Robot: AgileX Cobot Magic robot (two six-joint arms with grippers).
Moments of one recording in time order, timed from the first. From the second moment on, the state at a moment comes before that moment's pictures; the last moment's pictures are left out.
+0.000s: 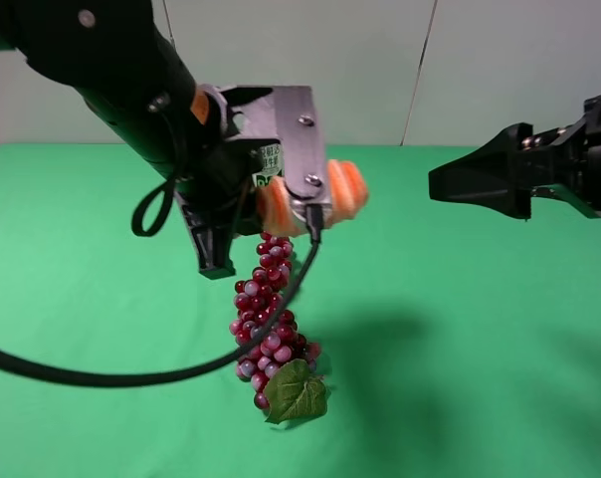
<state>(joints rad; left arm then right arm) -0.87 1.58 -1.12 0.15 0.59 0.61 0.19 0.97 -0.63 0.88 0.68 -0.70</state>
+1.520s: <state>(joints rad) -1.01 1.60 -1.12 0.15 0.45 0.62 0.19 1.13 -0.63 1.06 0.76 -0.90</state>
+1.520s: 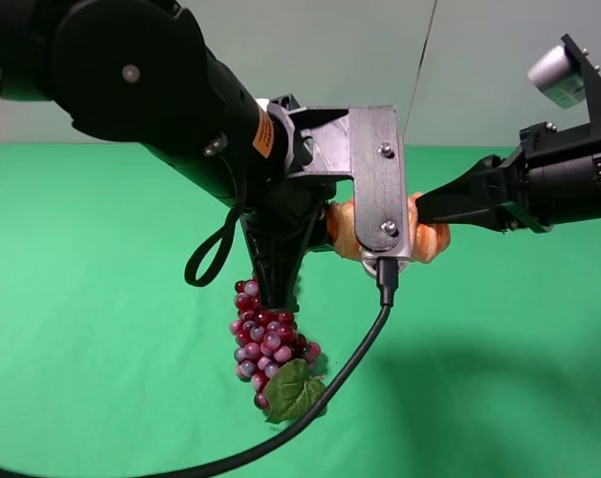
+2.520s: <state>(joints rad) -1.01 1.60 -1.12 0.15 0.45 0.52 0.19 1.13 -0.63 1.06 0.77 -0.91</state>
